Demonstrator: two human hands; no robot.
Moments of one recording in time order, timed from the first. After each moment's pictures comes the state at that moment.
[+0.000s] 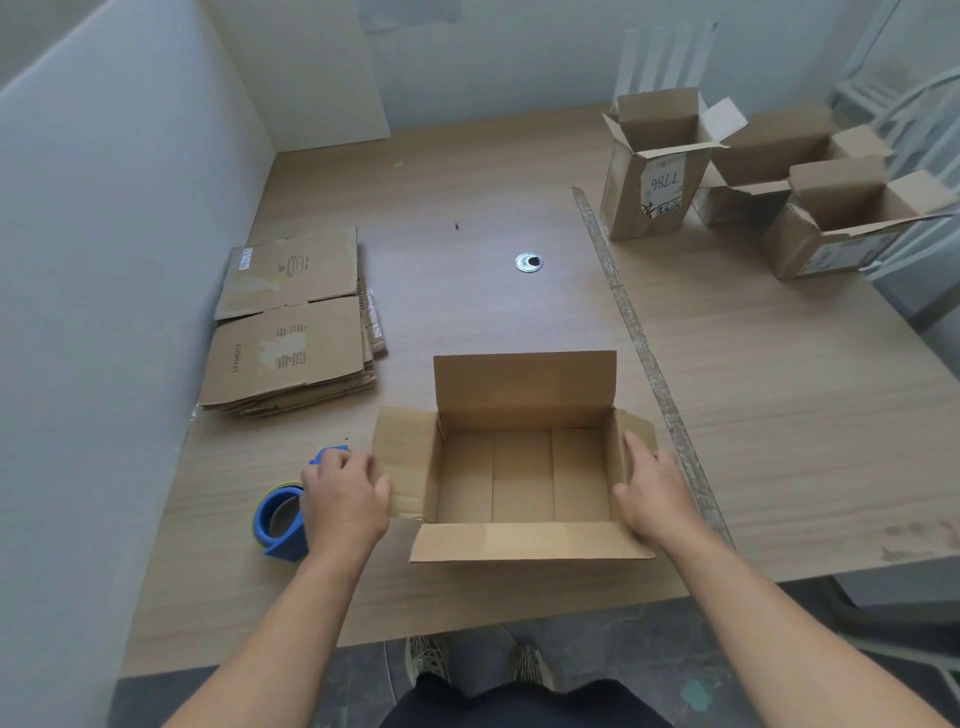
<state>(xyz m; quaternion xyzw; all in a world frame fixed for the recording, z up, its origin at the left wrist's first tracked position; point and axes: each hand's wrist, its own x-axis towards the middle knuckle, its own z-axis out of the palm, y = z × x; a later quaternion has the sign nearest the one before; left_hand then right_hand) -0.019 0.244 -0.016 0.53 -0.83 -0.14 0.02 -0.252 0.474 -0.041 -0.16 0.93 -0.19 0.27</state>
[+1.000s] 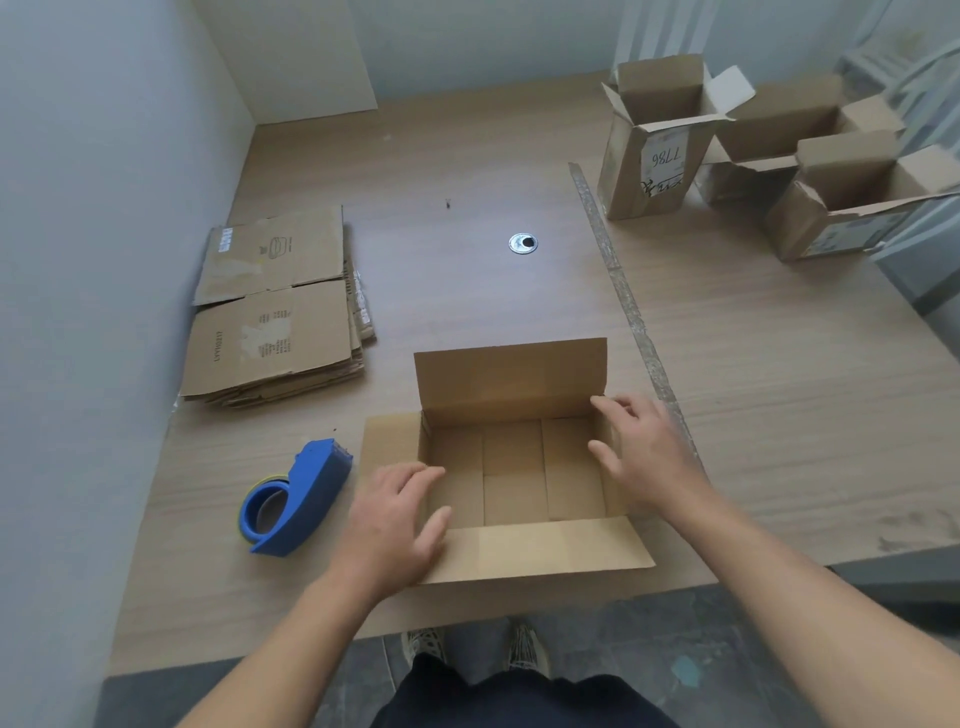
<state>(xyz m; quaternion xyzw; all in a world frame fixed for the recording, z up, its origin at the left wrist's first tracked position) -0.020 0.280 -0.016 0.29 -0.93 -0.21 -0.01 -0.277 0.467 -0.025 -0.42 0.89 -0.17 0.08</state>
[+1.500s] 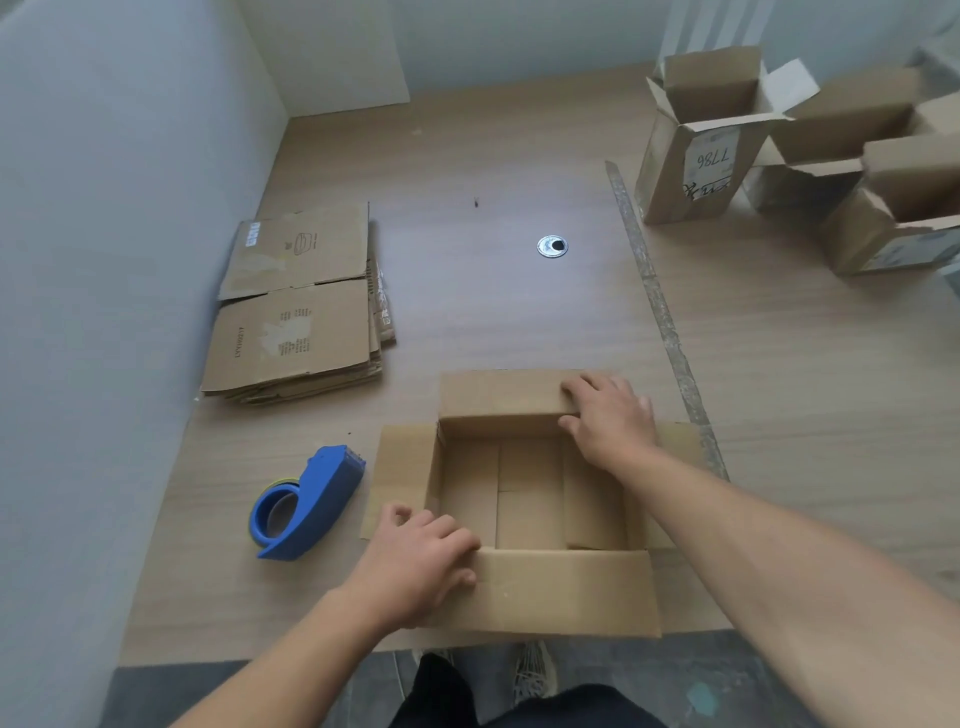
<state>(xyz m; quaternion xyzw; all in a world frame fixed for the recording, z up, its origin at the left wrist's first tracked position) -0.021 0.281 -0.037 0.11 -0.98 -0.03 -0.14 -0.300 0.372 -0.039 -0.39 0.91 -0.08 0.14</state>
